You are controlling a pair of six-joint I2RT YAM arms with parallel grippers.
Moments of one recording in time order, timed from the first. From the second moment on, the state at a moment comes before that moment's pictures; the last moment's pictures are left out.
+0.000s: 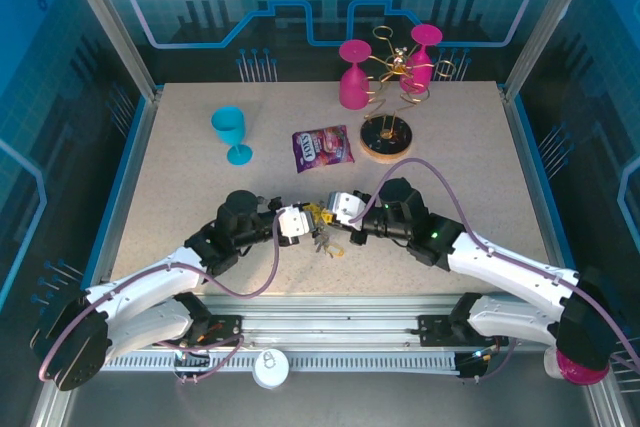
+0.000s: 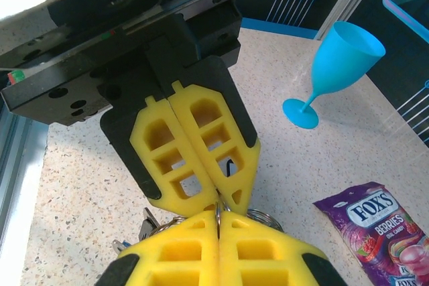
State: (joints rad) left arm -0.67 1.01 0.47 0.28 0.37 0.61; right arm 0.84 1.09 0.70 0.00 -0.29 -0.46
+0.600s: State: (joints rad) left arm -0.67 1.01 0.47 0.26 0.37 0.59; right arm 0.85 1.12 0.72 0.00 -0.26 -0.46
